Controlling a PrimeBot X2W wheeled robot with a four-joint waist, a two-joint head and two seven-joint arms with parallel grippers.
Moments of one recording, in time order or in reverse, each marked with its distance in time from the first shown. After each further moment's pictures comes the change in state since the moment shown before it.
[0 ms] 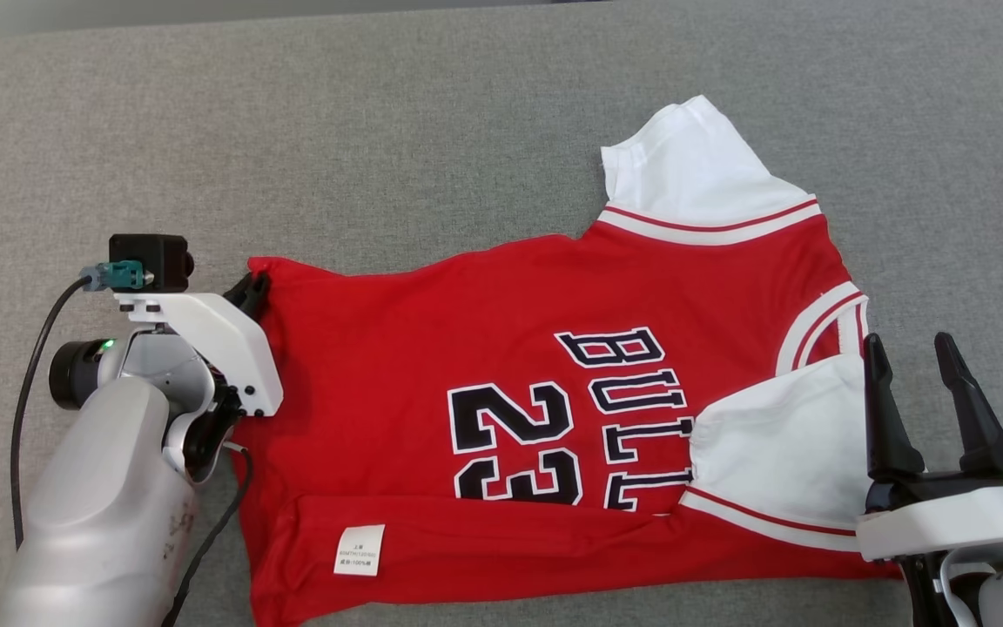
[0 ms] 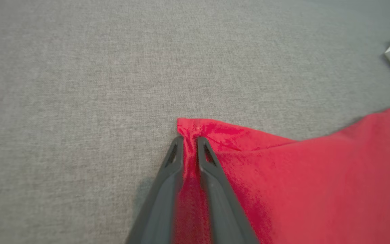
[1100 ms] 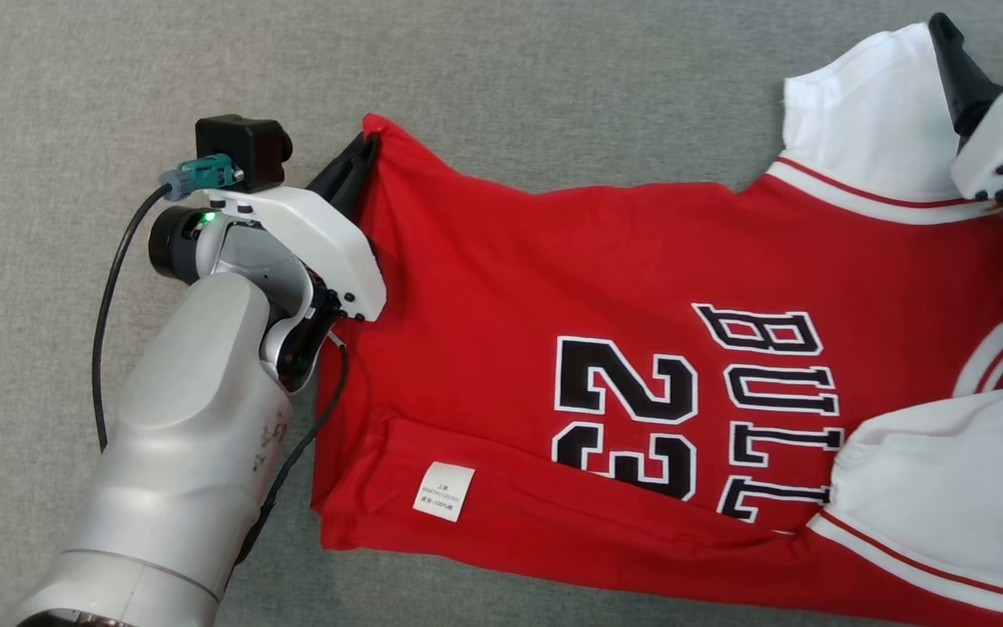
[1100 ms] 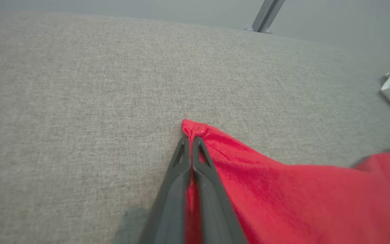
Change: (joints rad) left arm -0.197 -0.132 -0.089 0.052 -0.007 -0.041 -0.184; right arm -0.842 -0.260 0.183 0.600 0.165 0.000 0.382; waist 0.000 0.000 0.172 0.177
